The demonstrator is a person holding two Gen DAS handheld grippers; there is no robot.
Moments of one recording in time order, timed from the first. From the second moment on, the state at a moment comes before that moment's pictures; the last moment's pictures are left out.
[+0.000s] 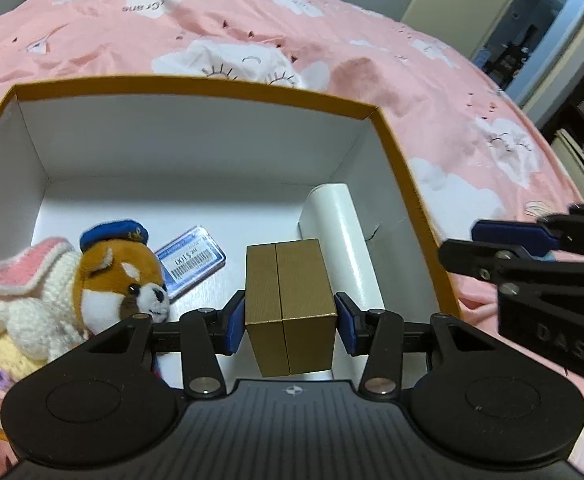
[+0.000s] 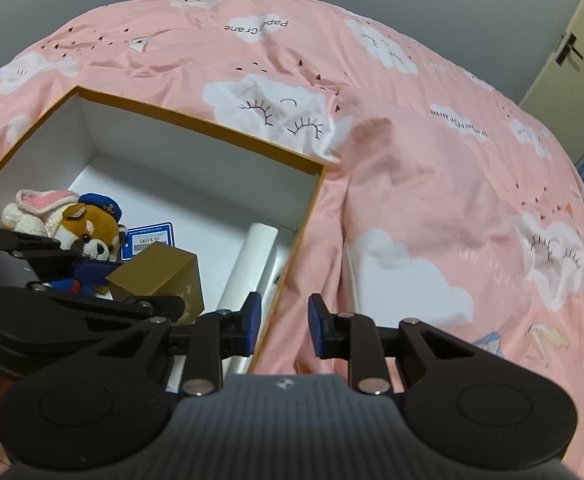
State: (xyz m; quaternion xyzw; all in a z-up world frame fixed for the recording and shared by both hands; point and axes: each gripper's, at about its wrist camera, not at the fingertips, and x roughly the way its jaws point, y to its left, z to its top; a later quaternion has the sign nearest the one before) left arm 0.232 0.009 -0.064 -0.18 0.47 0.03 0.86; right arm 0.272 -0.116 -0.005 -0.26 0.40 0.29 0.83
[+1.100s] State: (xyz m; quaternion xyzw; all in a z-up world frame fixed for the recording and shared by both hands) left arm 0.234 -0.003 -0.066 -0.16 0.51 0.01 0.85; right arm 0.276 -0.143 -0.026 -0.21 0.44 0.29 0.83
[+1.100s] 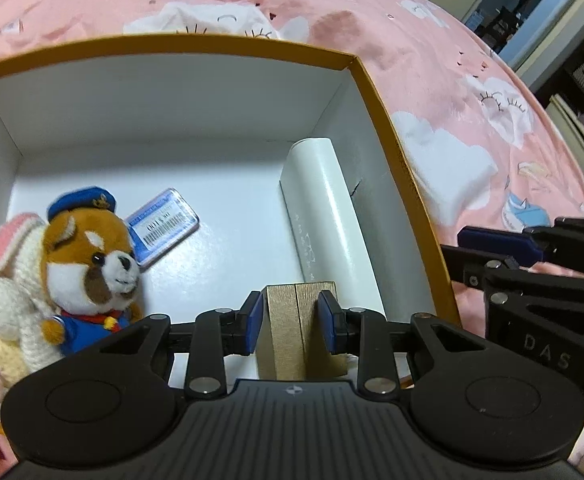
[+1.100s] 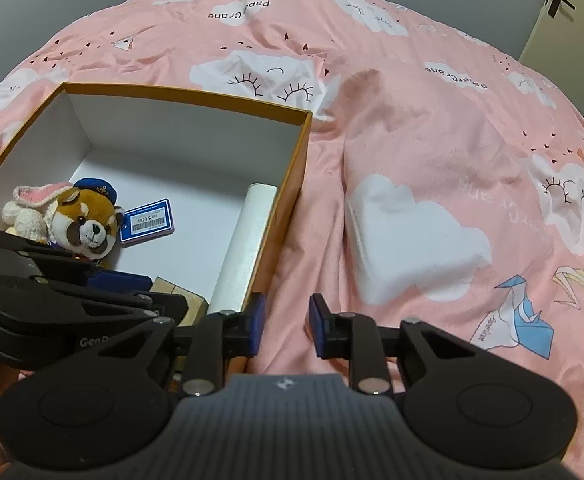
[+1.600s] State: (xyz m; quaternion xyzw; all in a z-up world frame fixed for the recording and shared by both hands) left arm 0.186 0.013 -0.016 -0.07 0.45 0.02 0.89; right arm 0.264 -0.149 -0.020 -0.21 0.42 0.26 0.85
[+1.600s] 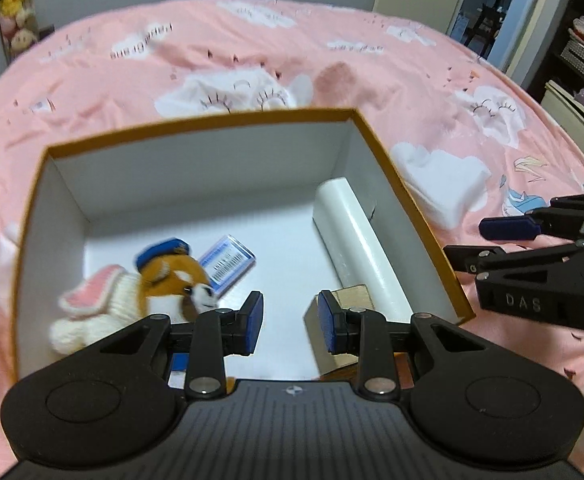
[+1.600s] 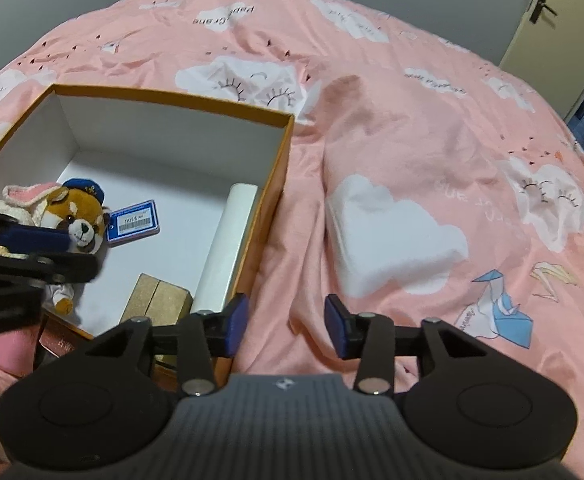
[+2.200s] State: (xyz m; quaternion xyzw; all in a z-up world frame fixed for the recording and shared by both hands) left arm 0.071 0.050 0.008 -0.04 0.39 0.01 0.92; right arm 0.154 -0.172 -0.010 -0.11 0.28 0.37 0.88
